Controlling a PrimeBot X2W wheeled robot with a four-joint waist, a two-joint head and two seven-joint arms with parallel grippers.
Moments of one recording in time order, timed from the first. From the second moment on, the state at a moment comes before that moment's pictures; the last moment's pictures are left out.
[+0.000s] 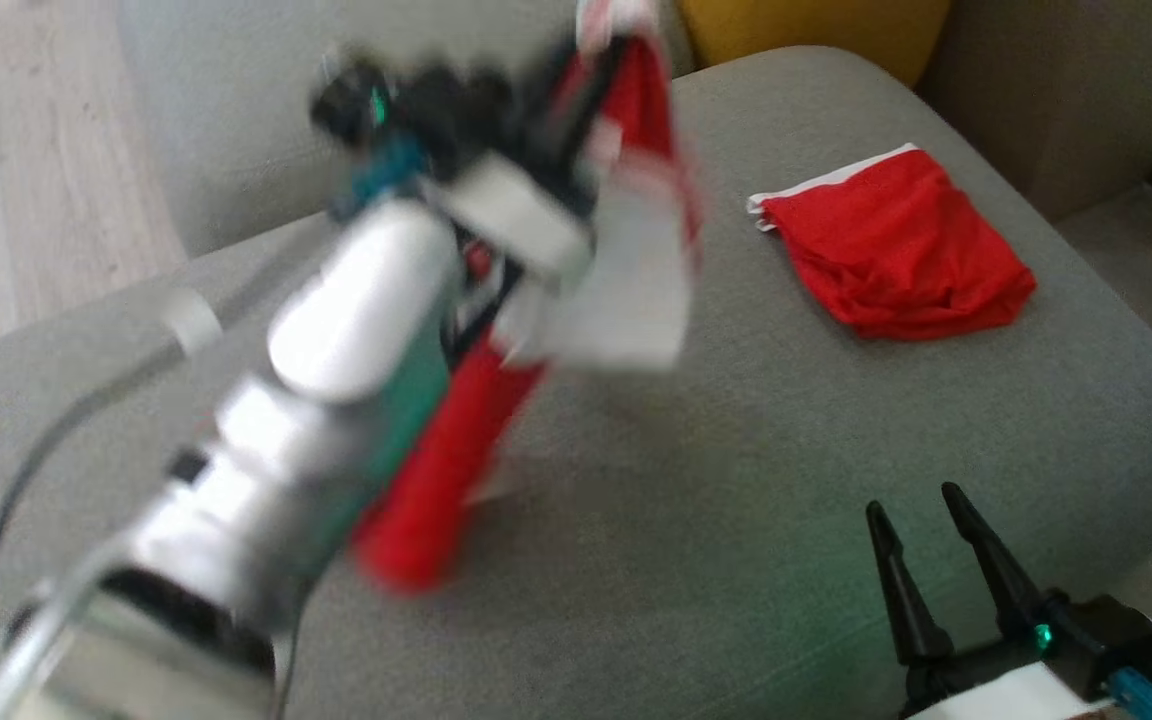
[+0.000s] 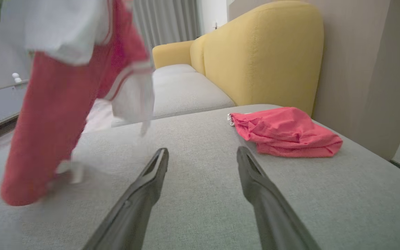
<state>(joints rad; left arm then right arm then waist) -1.00 0.03 -0.73 0.66 -0.47 -0.13 -0.25 0.17 -0.17 0.19 0.07 0.21 0.12 -0.25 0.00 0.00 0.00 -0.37</state>
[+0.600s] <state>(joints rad) -0.53 0.14 -0.50 0.73 -0.55 -0.10 -0.26 0.20 -0.15 0.14 0.06 0.20 0.12 -0.25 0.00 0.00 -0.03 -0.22</state>
